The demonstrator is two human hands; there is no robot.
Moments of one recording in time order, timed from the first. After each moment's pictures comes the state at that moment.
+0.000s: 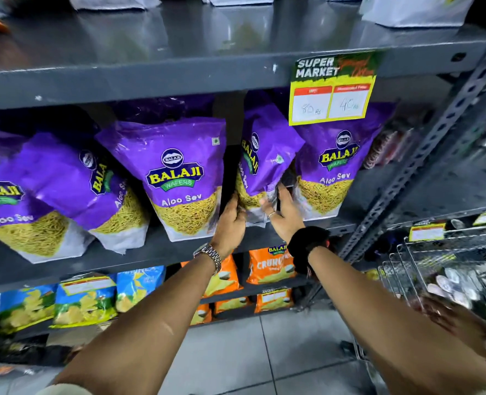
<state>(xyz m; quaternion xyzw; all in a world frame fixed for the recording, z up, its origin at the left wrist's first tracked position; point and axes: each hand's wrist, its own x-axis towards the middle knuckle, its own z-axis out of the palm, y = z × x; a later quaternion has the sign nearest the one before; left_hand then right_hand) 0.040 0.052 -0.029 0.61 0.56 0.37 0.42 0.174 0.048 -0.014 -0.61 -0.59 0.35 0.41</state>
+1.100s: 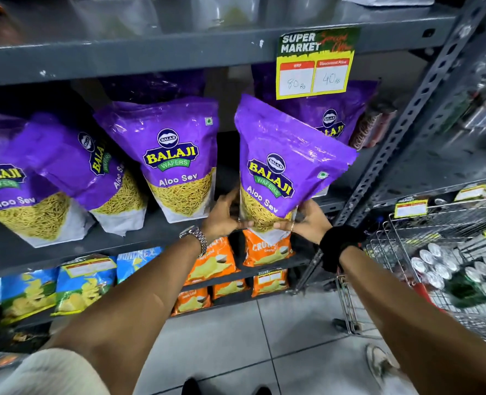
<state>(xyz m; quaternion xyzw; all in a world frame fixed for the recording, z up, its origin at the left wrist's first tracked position) 0.014 0.044 -0.056 0.66 0.50 0.25 0.50 0.228 -0.014 -0.026 -0.62 -0.54 0.44 0.36</state>
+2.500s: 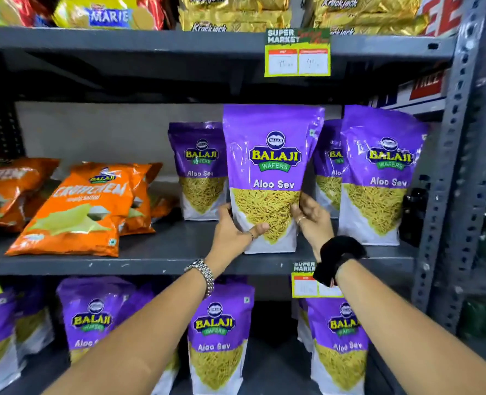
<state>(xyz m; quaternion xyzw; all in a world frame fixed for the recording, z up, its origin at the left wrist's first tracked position) 0.000 0.058 0.282 0.61 0.46 0.59 0.25 0.176 0.072 0.302 -0.34 -0.62 0.31 0.64</state>
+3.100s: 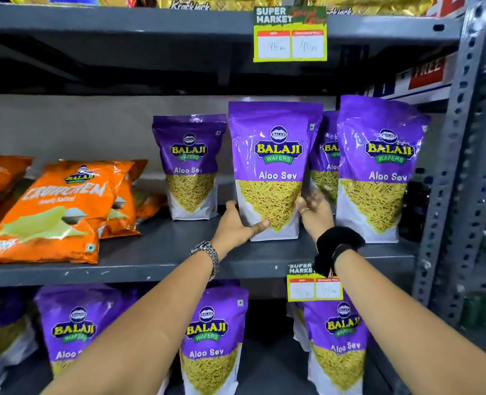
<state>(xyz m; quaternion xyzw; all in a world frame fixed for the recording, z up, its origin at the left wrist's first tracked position) 0.016 0.102 0.296 0.67 0.53 0.47 0.22 0.191 0.120 0.308 -0.47 -0.55 0.26 0.64</state>
